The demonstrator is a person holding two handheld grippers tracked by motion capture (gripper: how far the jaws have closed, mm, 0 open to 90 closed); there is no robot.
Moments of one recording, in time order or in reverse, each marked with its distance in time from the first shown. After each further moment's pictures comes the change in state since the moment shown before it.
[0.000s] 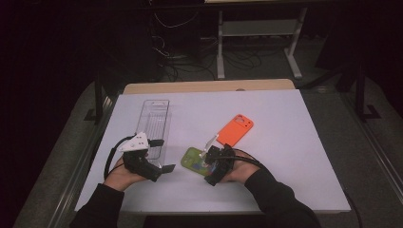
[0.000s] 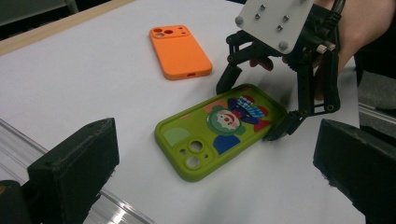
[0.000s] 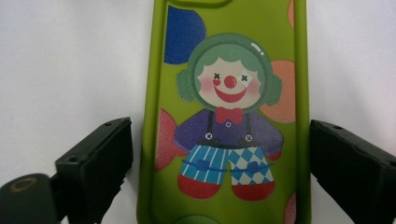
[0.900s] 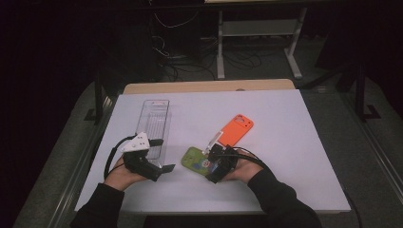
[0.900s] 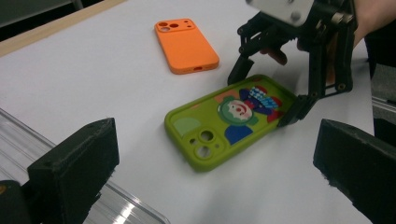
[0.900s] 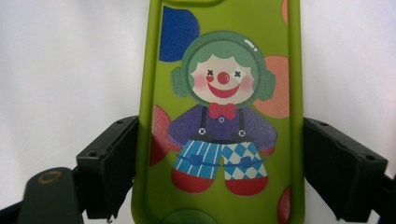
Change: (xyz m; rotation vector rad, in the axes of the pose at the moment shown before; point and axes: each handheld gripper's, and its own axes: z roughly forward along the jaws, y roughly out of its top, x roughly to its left) left arm 0.003 -0.001 0.001 0.043 0.021 0.030; right arm -0.006 -0.004 -0.006 -0.022 0.035 0.049
